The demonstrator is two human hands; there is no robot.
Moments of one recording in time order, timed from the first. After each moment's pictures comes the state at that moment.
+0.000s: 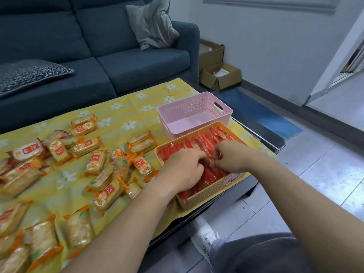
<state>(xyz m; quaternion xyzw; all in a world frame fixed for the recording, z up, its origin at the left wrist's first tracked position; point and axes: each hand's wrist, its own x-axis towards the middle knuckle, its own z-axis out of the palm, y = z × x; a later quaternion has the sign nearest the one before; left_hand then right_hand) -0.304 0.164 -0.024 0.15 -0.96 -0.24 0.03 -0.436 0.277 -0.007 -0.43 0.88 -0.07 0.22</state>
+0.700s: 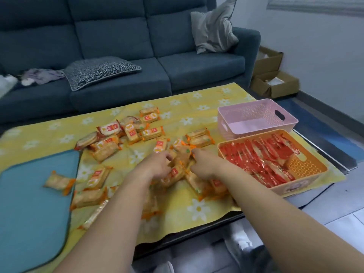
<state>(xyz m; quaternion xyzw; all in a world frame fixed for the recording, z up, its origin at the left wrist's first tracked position) -0.143 0.031 -0.032 0.46 -0.85 -0.23 -0.09 -0.281 0.134 -0.025 -0.50 0.82 -0.10 0.27</state>
